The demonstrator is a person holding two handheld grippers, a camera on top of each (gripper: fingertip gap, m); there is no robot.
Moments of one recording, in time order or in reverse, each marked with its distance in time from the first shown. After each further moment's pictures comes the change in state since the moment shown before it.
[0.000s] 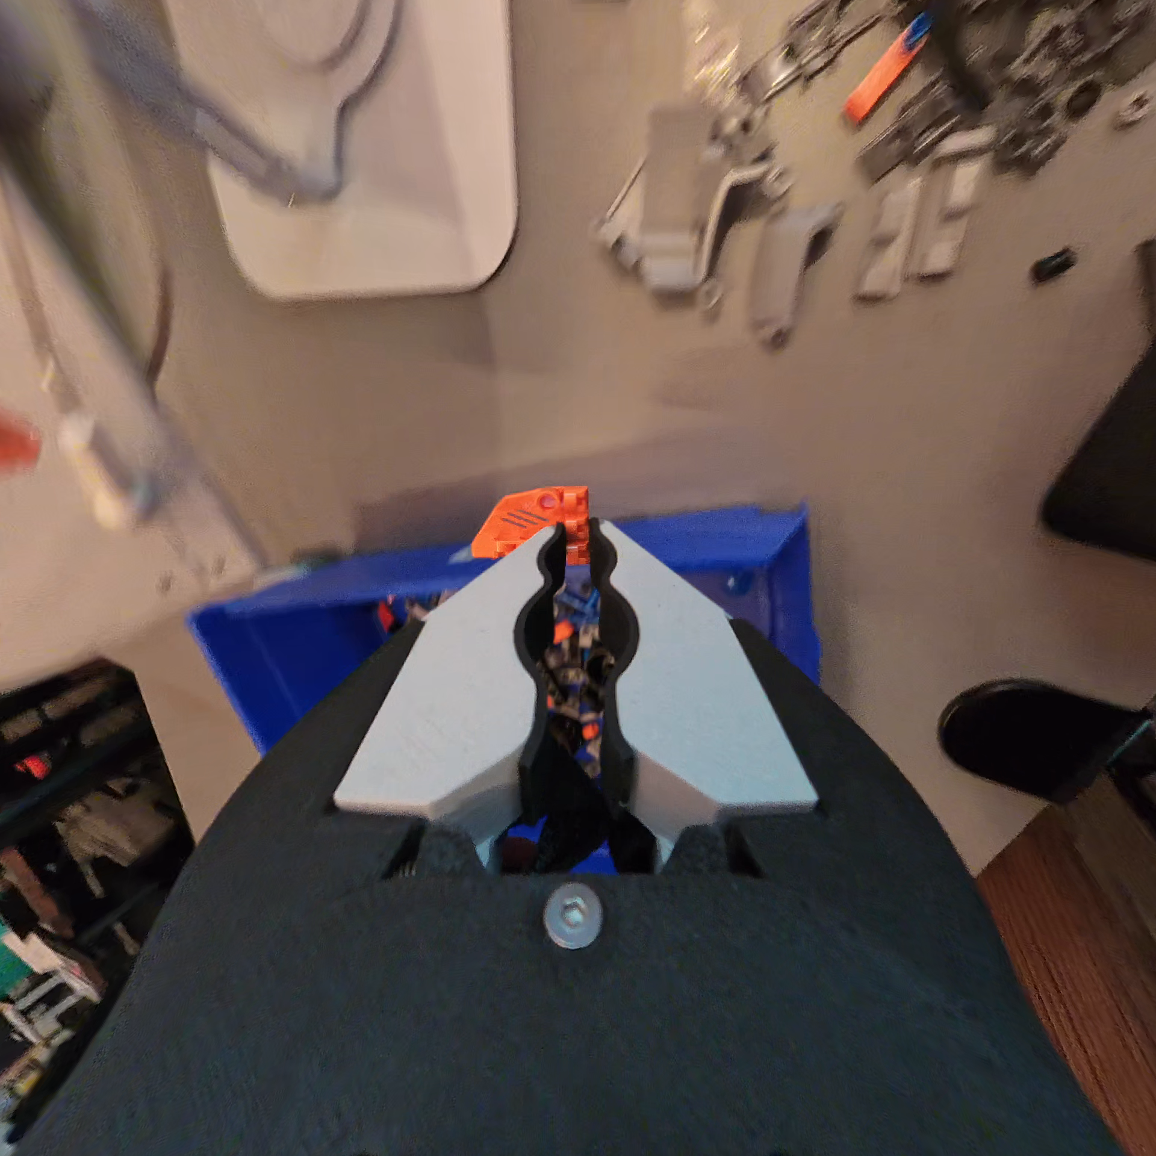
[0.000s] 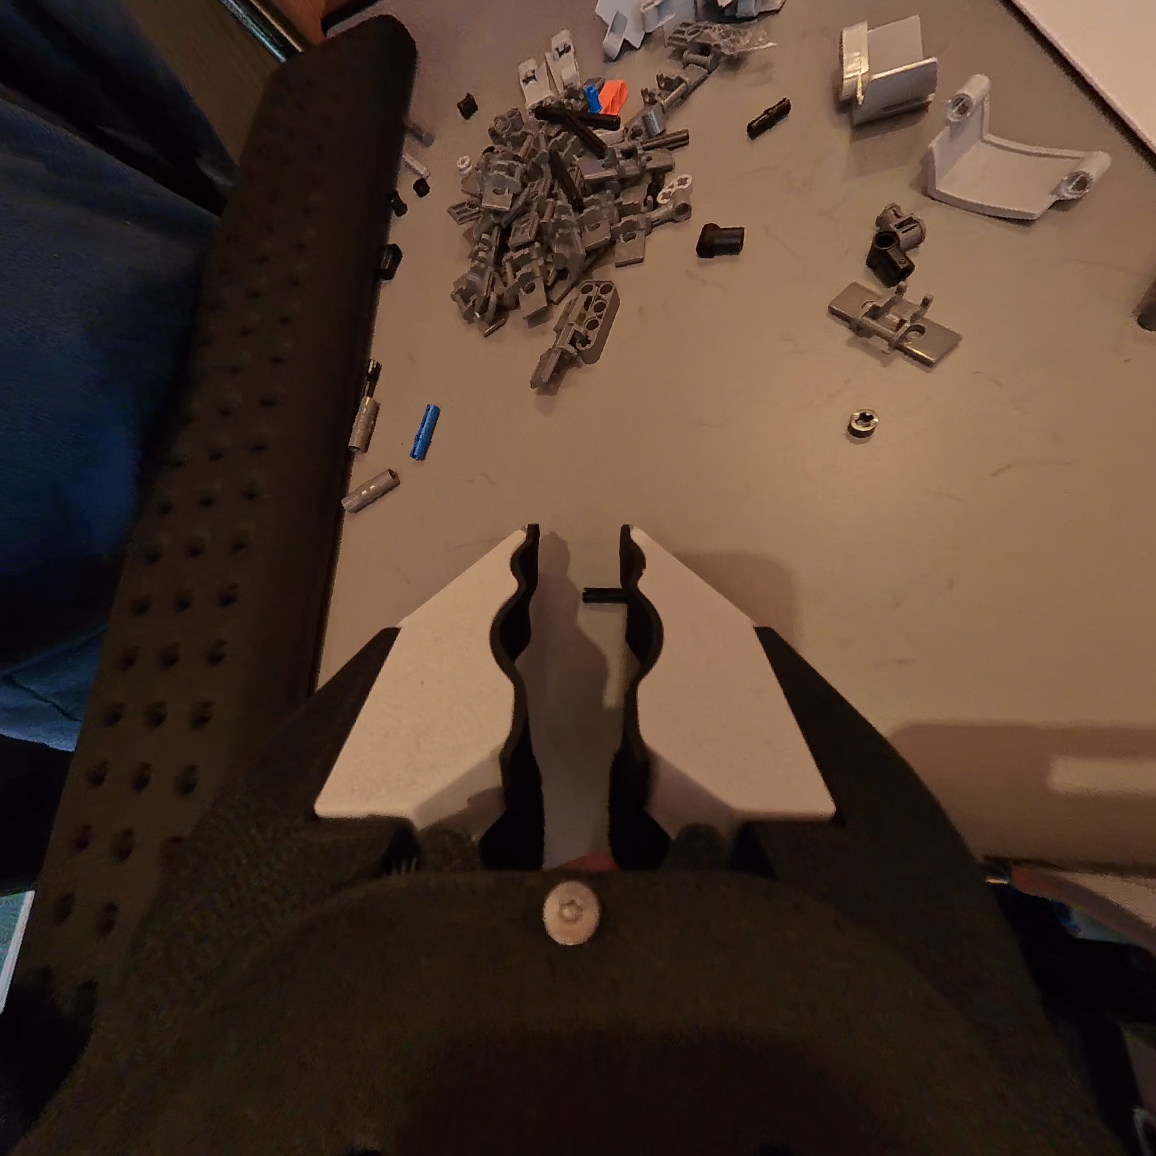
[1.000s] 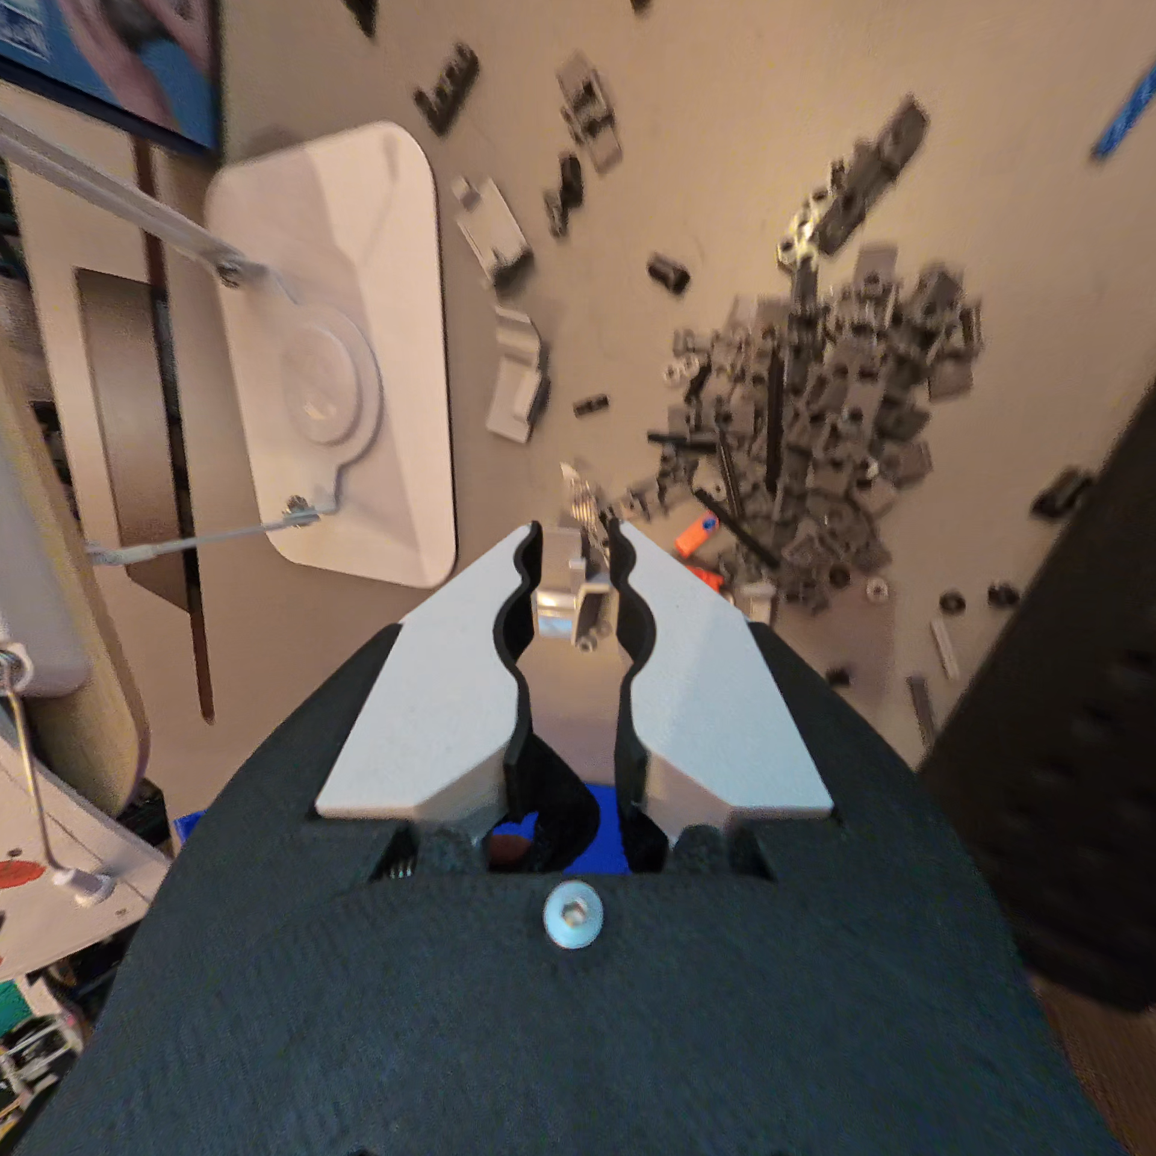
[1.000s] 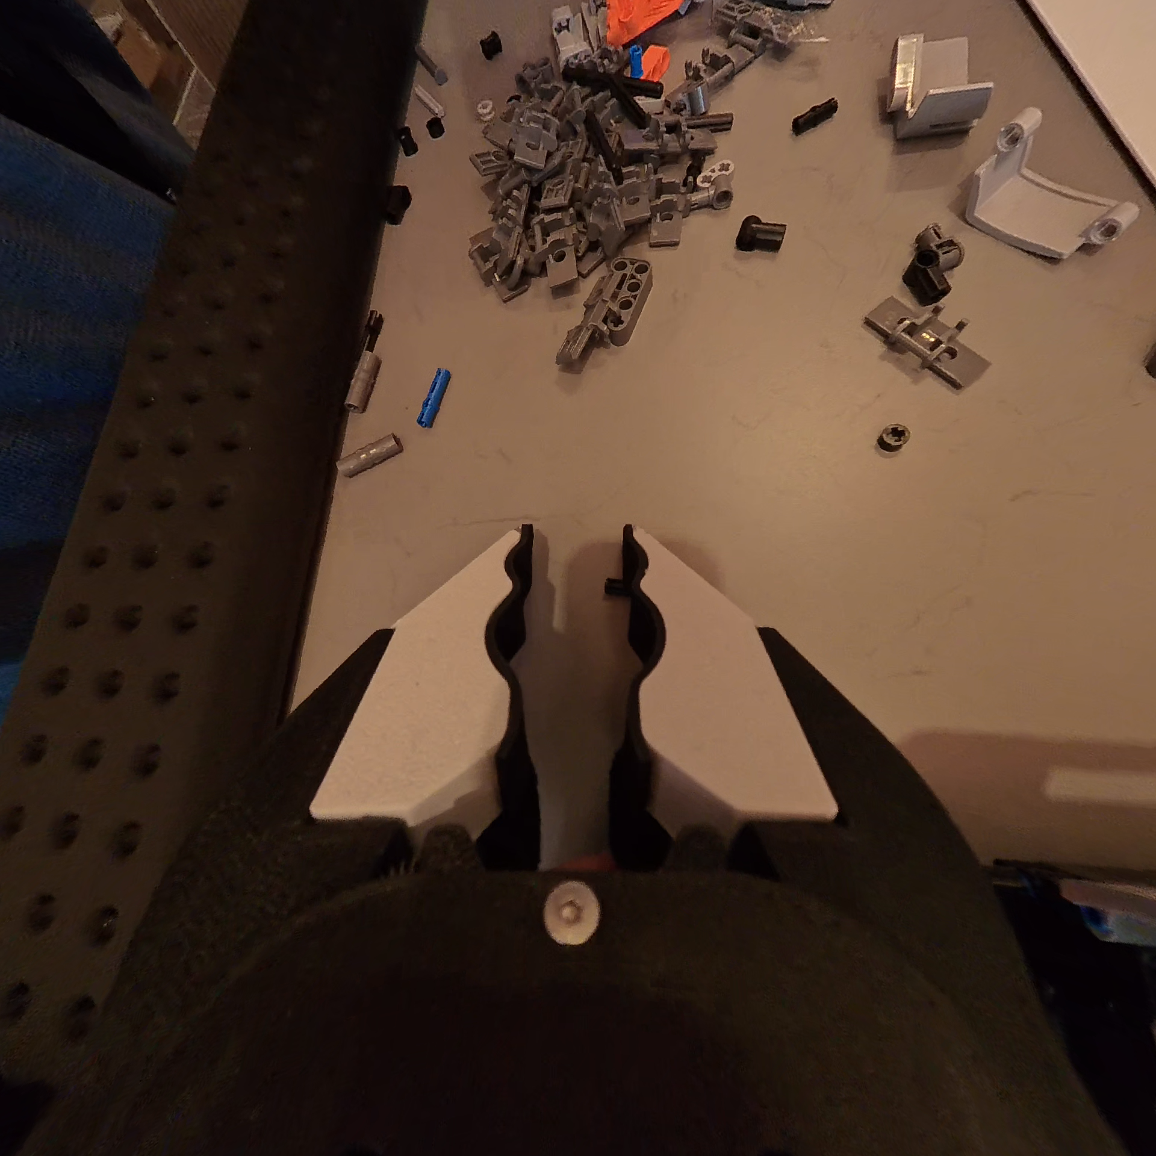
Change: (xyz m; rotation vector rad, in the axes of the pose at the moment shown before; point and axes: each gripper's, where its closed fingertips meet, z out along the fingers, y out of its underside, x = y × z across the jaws) left arm 0.052 -0.142 0.025 0.132 -0.121 -0.017; right arm -0.008 0.007 0.003 -0.038 0.050 -0.122
